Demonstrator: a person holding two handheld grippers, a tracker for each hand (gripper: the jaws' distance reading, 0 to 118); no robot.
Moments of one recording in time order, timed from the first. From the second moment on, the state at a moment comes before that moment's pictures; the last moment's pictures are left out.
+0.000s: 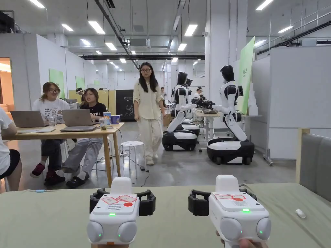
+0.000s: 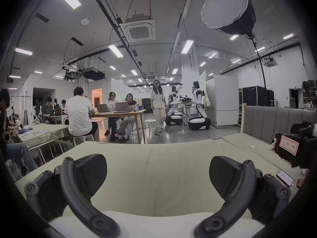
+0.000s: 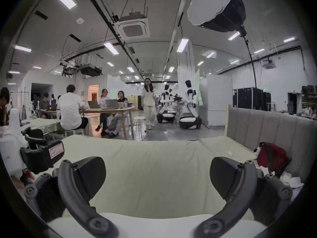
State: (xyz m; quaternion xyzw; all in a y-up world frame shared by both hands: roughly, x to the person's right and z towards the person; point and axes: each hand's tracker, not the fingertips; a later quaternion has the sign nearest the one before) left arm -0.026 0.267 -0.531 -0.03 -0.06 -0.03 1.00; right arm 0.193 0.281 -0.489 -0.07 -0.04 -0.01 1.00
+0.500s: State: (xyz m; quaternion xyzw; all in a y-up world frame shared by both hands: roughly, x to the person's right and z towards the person) left arm -0.033 0.267 -0.525 -0.03 -0.05 -0.02 1.00; right arm 0.200 0.278 -0.492 -0.05 -0.06 0.00 1.00
